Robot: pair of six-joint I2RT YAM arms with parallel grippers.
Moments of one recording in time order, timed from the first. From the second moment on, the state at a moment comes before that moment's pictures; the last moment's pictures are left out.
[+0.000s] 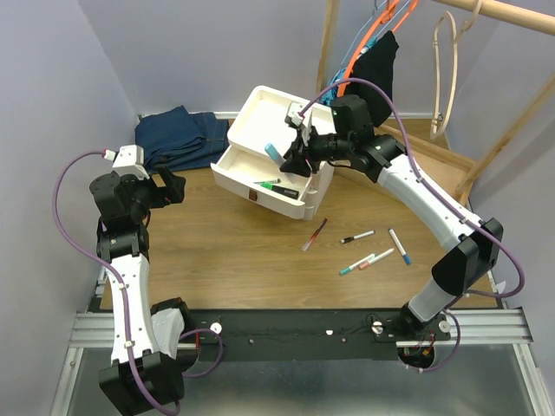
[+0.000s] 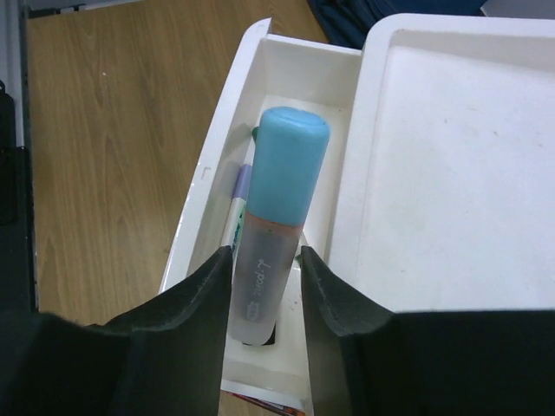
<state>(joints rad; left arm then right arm) 0.31 0.83 0.81 -0.25 0.46 -0.15 0.60 1.64 1.66 -0.52 -0.65 -0.38</state>
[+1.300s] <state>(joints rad) 0.31 0.79 0.80 -0.29 0.46 -0.15 0.51 1.44 0.99 -0.91 -0.33 -1.28</state>
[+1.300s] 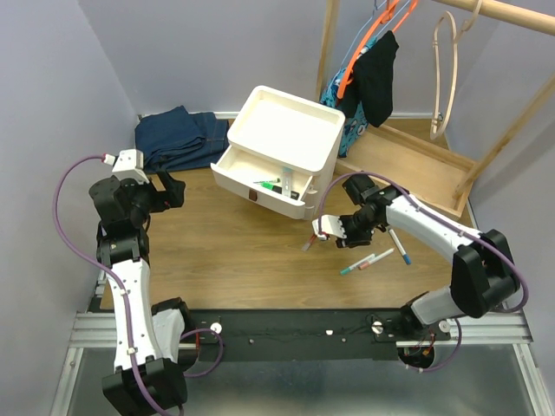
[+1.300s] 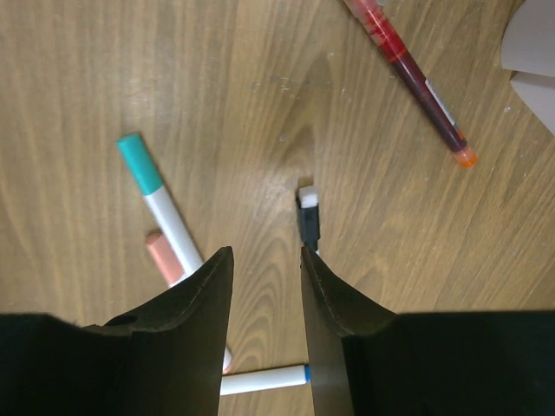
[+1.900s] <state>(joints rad) 0.35 0.80 0.81 -0.34 0.46 -0.13 0.45 1.62 0.96 -0.76 -0.31 -1.35</state>
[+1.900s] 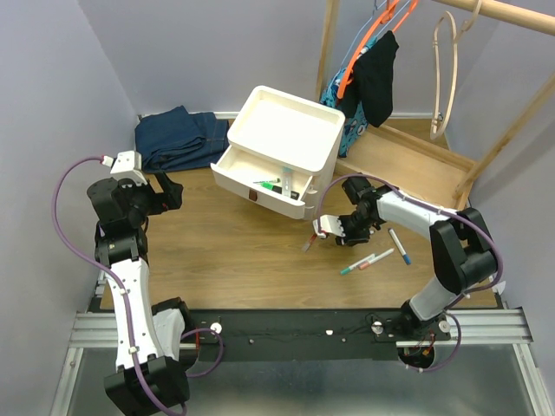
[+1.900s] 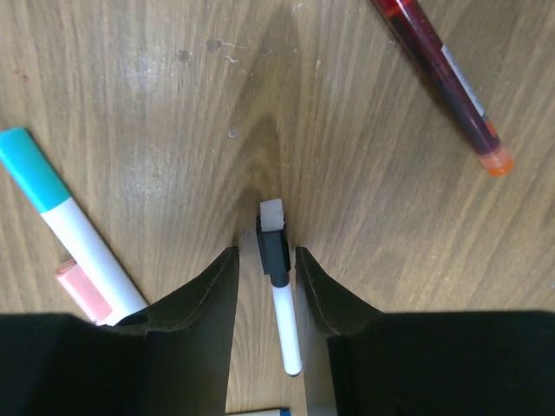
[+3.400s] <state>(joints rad) 0.35 0.83 0.81 -0.26 0.46 -0.18 0.55 1.62 1.73 -0.52 -0.88 -0.27</state>
